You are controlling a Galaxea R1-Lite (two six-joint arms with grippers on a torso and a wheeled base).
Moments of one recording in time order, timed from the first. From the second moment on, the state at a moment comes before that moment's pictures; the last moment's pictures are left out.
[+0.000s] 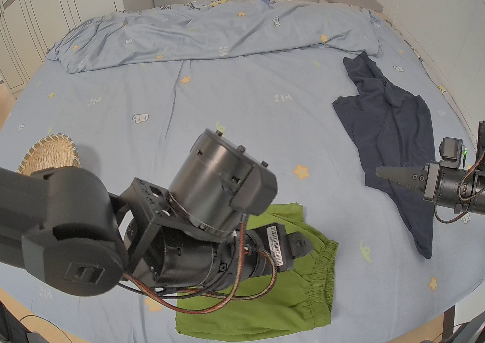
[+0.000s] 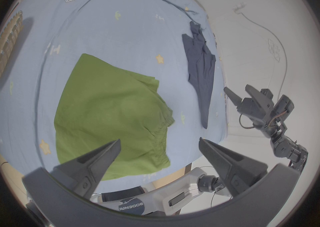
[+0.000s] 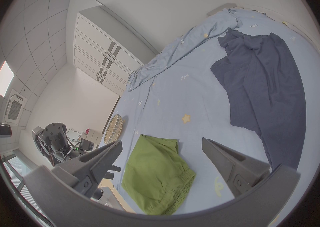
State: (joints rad) left arm -0.97 1.74 -1.17 0.17 0.08 -0.91; right arm 0.19 1.39 -0.64 -0.39 0.53 0.37
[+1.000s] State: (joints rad) left arm -0.21 1.72 -0.68 -0.22 -0.81 -0.39; right arm 0.19 1.39 -0.64 -0.39 0.53 0.37
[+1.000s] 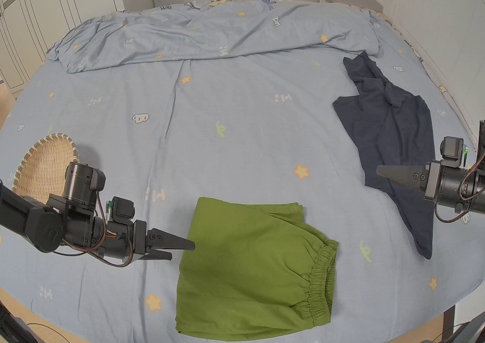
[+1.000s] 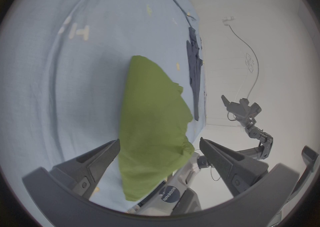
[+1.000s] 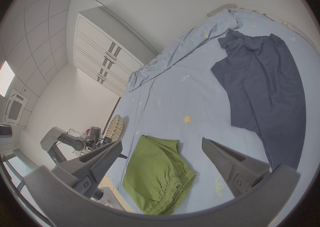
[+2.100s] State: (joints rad) left arm -0.42 1.98 -0.59 -0.70 -0.79 -0.55; right arm 0.22 1.39 -0.62 -0.40 0.53 0.37
